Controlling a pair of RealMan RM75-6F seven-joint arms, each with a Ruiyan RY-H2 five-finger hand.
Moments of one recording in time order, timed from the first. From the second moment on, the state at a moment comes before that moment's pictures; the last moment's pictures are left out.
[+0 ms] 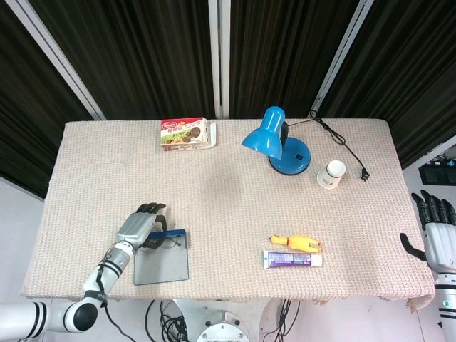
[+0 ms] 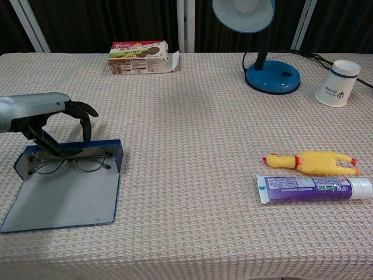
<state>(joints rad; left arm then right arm) -0.71 -1.38 -0.03 -1.81 0.82 1.00 0.37 0.09 -1.12 0.11 -1.55 -1.38 1.42 0.00</state>
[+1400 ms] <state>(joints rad) -0.66 -1.79 -0.07 -1.00 1.42 1.32 0.22 0.09 -1.12 0.11 -1.53 -1.36 1.40 0.00</state>
